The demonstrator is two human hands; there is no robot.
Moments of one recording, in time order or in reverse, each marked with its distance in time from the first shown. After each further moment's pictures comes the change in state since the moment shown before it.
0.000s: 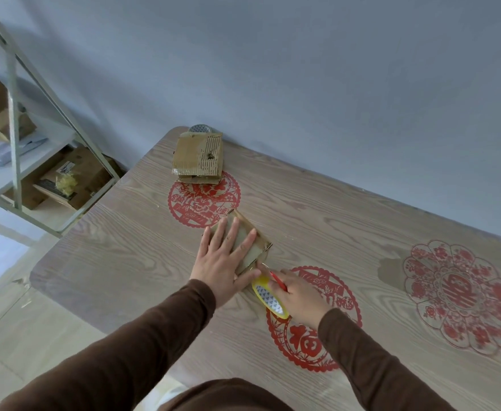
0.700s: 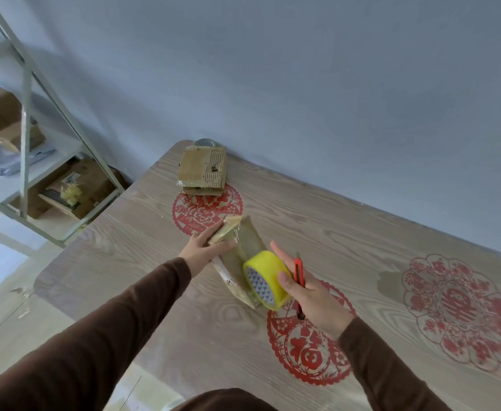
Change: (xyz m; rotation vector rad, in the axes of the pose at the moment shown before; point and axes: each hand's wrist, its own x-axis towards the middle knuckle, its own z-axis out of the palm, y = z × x) left_hand 0.025 -0.057 -0.029 -1.160 -0.181 -0.519; right_hand -0.021 -0.008 -0.020 0.632 0.070 -0.203
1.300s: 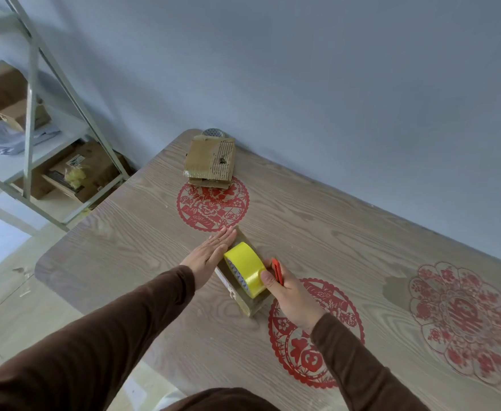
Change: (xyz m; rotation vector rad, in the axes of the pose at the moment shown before) left_hand 0.018 -0.051 0.004 0.523 -0.076 0.397; right_hand 0.040 0.017 0.027 -0.102 0.003 0.071
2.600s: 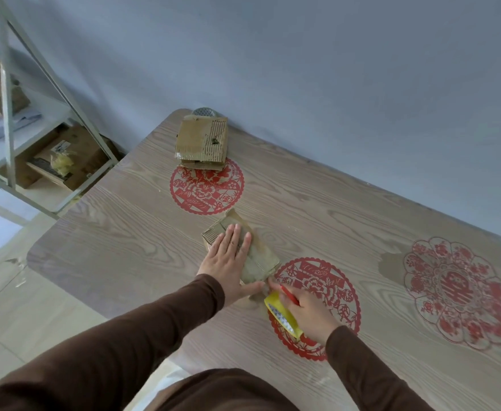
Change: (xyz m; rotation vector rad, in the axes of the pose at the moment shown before) left_hand -0.024 0.048 0.063 0.694 -0.101 -0.053; right_hand -0.045 0.065 0.001 -0.324 -0.042 0.258
